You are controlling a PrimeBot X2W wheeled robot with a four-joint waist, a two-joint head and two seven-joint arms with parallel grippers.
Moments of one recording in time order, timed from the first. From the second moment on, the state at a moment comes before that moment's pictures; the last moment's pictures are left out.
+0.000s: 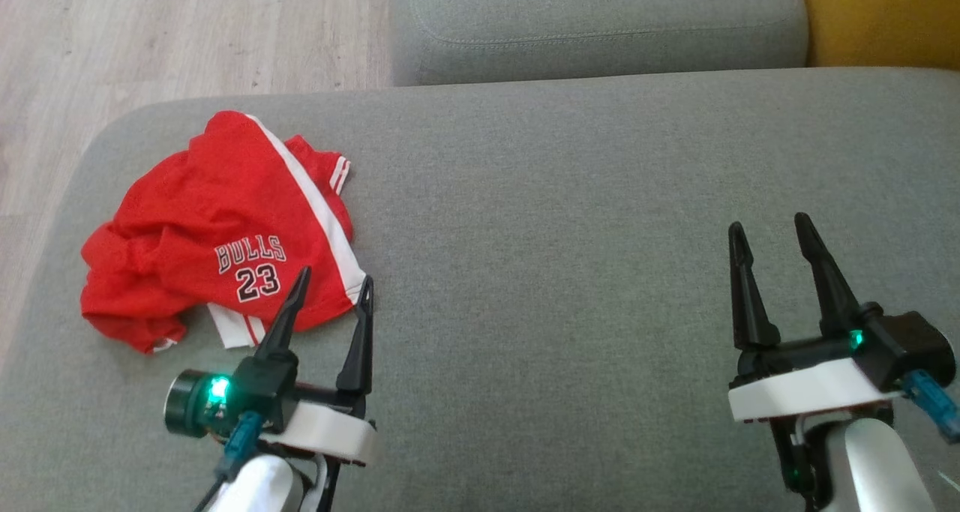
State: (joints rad) left arm -0.14 0.24 -0.49 0.15 -0.32 0.19 -0.17; right arm -0.04 -0.04 0.04 0.04 0.11 0.13 -0.17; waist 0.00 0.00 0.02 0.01
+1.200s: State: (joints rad) left arm -0.10 0.10 -0.31 0.25 -0.19 -0.01 -0.25; right arm -0.03 -0.04 0.05 0.19 0.25 0.13 -0.25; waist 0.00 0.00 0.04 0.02
